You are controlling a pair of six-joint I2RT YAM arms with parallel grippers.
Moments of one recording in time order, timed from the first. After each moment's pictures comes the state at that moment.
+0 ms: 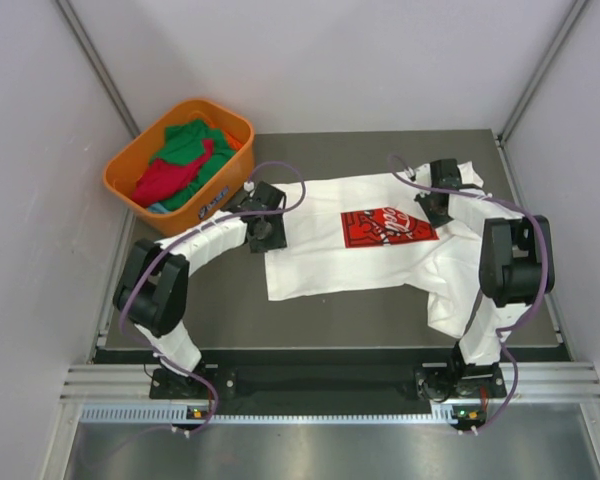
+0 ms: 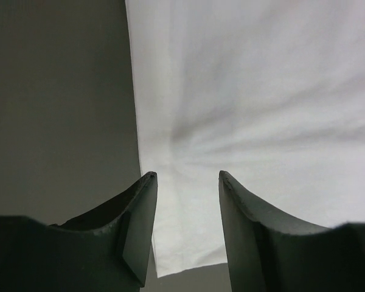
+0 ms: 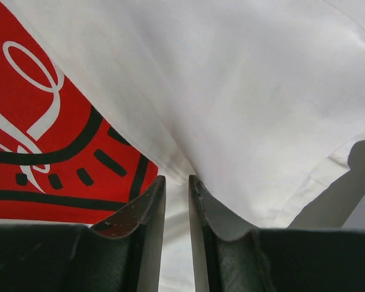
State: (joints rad) left arm -0.50 1.72 1.15 -0.52 -0.14 -0.61; right arm 0.08 1.83 1.21 -0.41 0.15 -0.44
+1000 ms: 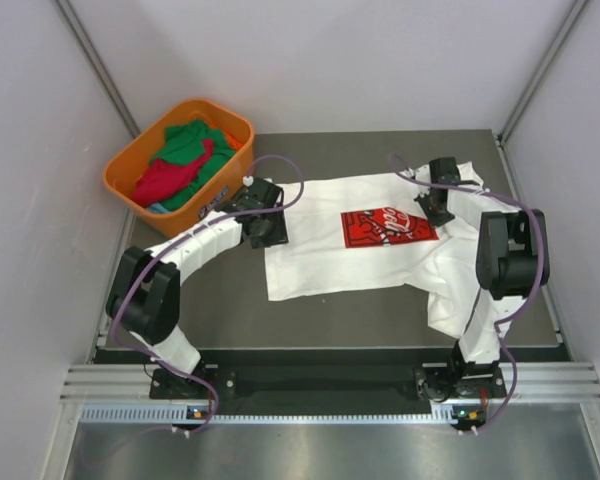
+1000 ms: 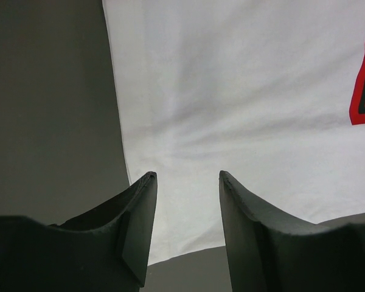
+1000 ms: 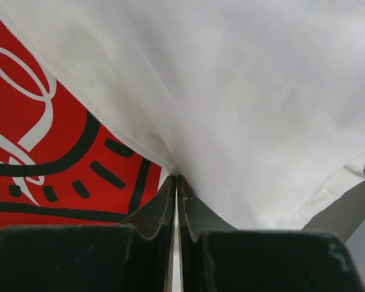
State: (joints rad) left arm -0.50 1.64 1.17 -0.53 -0.10 -0.60; right arm 0.07 1.89 1.25 -0.43 0.13 -0.43
